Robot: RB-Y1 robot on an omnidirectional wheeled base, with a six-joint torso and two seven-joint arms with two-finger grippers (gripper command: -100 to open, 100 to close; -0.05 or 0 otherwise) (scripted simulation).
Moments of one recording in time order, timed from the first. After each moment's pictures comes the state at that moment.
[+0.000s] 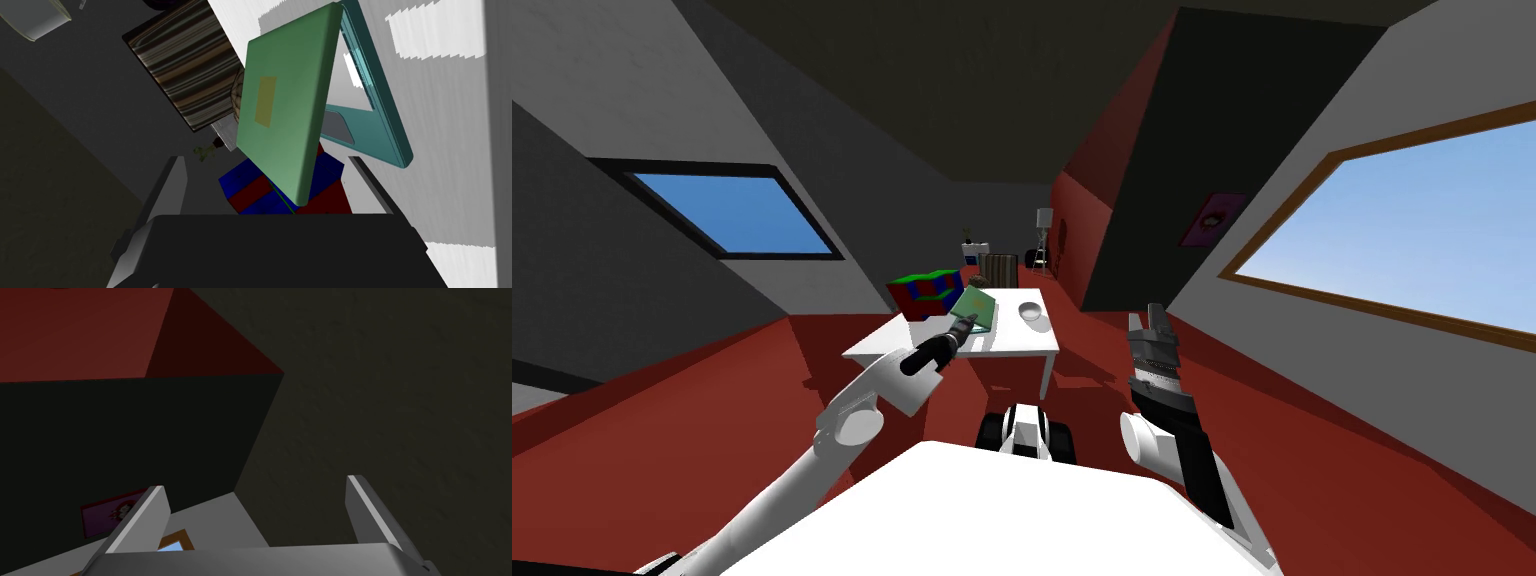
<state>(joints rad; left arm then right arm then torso) 0.20 0.62 -0.16 -2.48 -0.02 1.10 0.17 0.47 0.02 -0.06 -2.30 0.05 -0.41 0.11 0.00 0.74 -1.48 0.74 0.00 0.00</state>
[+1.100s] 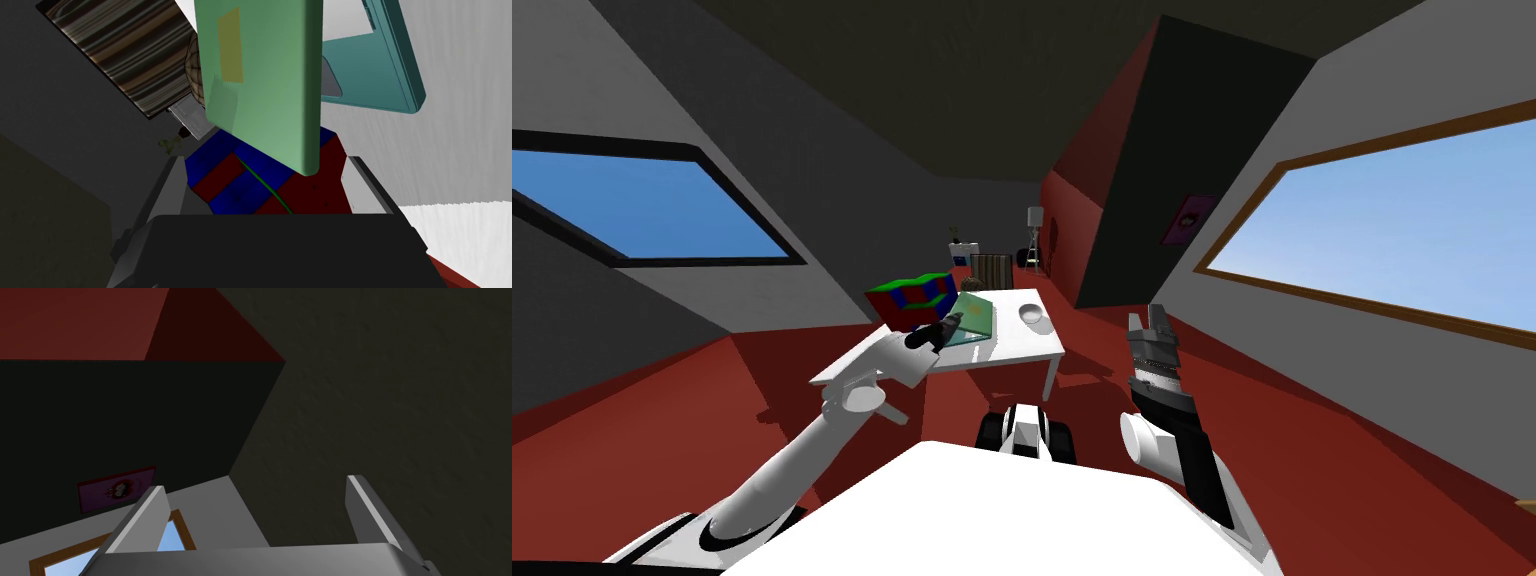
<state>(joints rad) 0.11 0.67 -0.05 -2.39 0.05 1.31 0.17 0.47 0.02 -0.06 -2.30 0.05 -0.41 0.11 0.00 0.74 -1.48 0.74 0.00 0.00</state>
